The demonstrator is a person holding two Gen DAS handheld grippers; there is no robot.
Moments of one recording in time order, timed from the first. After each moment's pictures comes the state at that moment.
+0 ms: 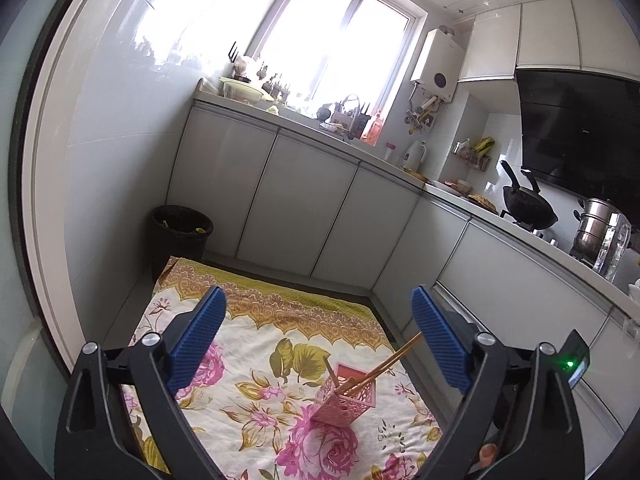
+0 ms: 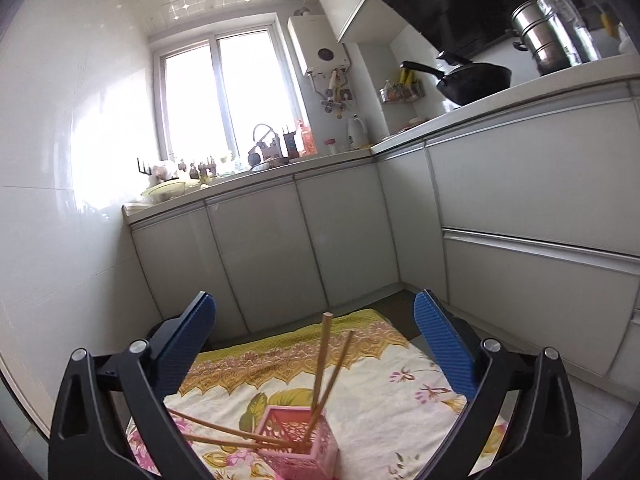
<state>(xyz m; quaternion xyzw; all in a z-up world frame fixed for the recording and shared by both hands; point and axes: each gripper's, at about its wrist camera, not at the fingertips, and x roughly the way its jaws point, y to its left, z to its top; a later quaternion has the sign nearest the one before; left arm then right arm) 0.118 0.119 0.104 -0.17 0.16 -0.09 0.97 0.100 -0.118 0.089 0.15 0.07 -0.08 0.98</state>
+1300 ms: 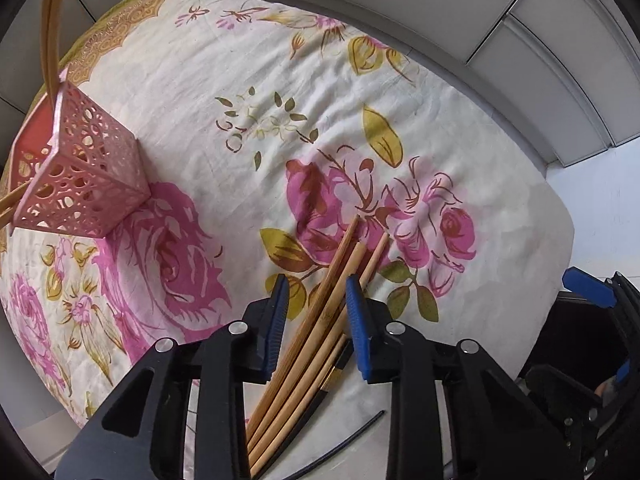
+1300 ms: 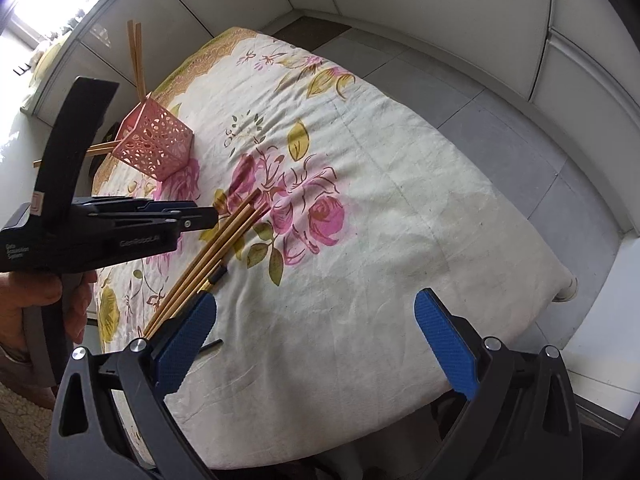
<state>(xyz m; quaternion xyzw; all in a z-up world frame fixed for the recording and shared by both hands) 0.188 -0.147 -0.148 0.26 0.61 -0.33 0.67 -0.026 -0.199 -0.072 0.31 0.52 -0.09 0.79</state>
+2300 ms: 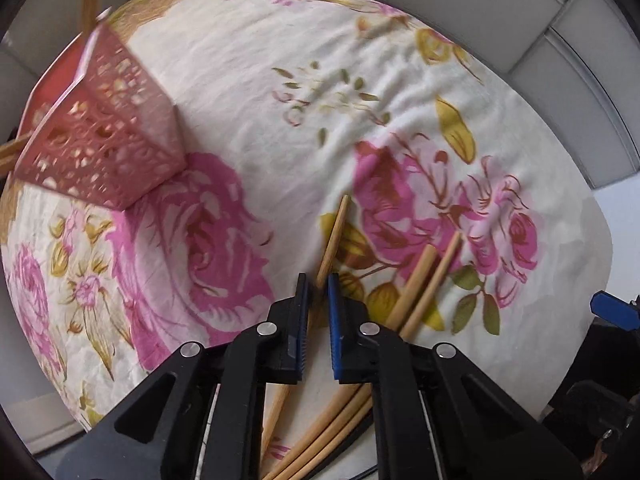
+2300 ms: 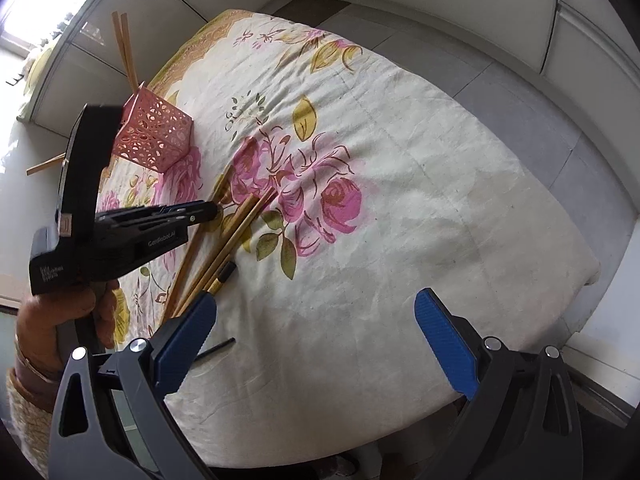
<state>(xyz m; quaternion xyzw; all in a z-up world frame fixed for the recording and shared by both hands) 0.206 -0.115 -0.170 0.24 0.60 -0.26 0.71 -0.009 -0.200 -0.088 0.35 0.54 -0.08 0.76</state>
